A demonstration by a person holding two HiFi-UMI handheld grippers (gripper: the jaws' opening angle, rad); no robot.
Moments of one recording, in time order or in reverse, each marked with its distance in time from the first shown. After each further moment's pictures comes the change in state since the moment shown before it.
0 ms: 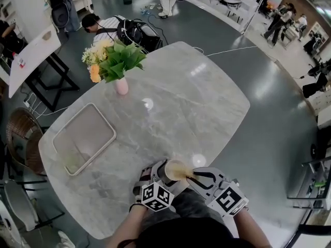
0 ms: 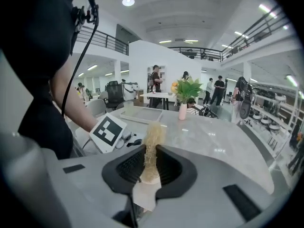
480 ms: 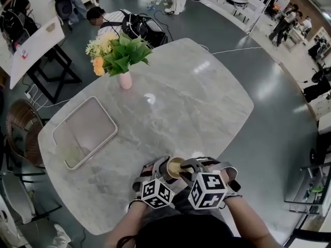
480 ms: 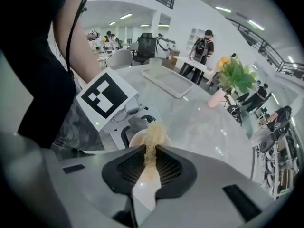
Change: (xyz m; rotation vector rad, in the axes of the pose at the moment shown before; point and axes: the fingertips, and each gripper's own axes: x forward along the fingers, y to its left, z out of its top) left arm 0.003 0.001 0.002 0.017 0.003 -0.016; right arm 0.055 0.006 -0.030 -0.459 0.503 0.191
